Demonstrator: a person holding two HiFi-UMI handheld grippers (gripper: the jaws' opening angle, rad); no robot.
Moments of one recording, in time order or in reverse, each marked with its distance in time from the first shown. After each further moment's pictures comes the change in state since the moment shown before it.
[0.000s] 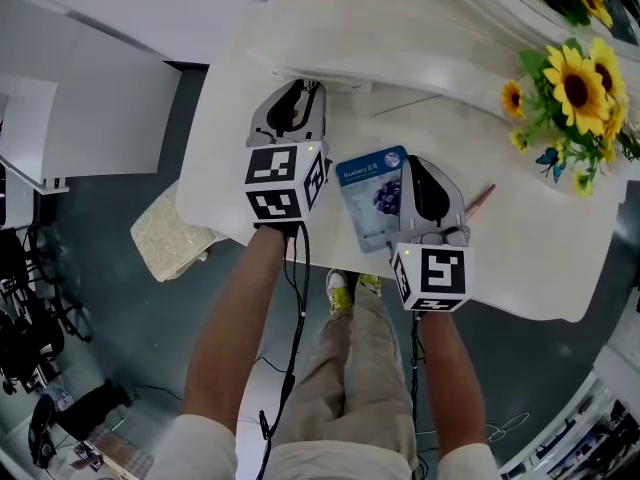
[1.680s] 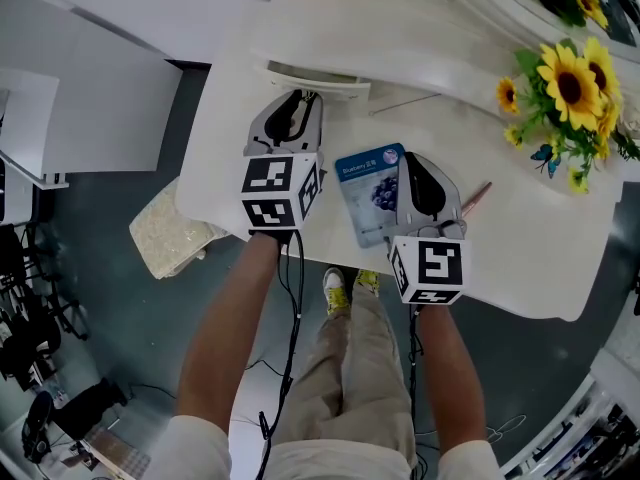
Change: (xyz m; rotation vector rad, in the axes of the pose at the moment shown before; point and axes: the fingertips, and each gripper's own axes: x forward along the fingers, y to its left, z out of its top) left arm -0.019 -0.003 -0.011 0.014 0.019 -0.016; right arm 0.000 0.002 -0.001 0.001 0.004 0.013
